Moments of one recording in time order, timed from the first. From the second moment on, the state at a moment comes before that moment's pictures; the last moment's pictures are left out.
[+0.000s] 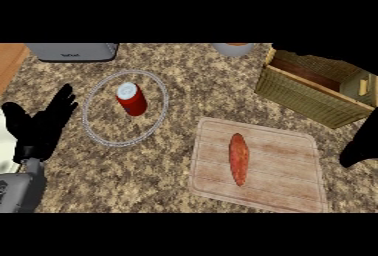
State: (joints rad) left arm -0.20 0.39 0.02 -1.39 0.20 0.06 0.21; right arm -0.77 -0.69 0.13 -1.69 -0.31 0.79 0.69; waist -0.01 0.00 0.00
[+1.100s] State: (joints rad) left arm -0.20 0.36 0.08 -1.36 0.17 0.00 0.19; right arm -0.26 -0.37 0.14 -1.70 0.29 0.54 0.07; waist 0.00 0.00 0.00
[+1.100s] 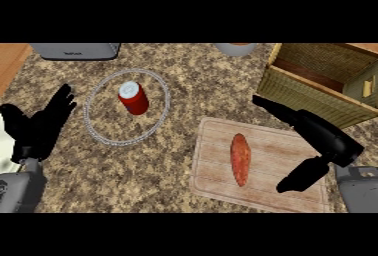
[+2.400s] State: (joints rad) left arm -0.23 0.30 0.14 -1.37 0.09 -0.04 0.23; right arm -0.31 -0.25 0.17 -1.36 0.59 0.51 -0.16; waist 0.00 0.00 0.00
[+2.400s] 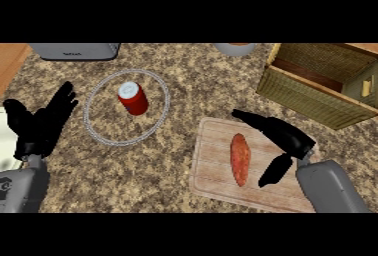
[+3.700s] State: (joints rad) left arm -0.22 0.26 0.18 -1.37 0.06 -0.08 0.21; right arm -0.27 -0.17 0.26 -1.27 0.88 0.37 -0.28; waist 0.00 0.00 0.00
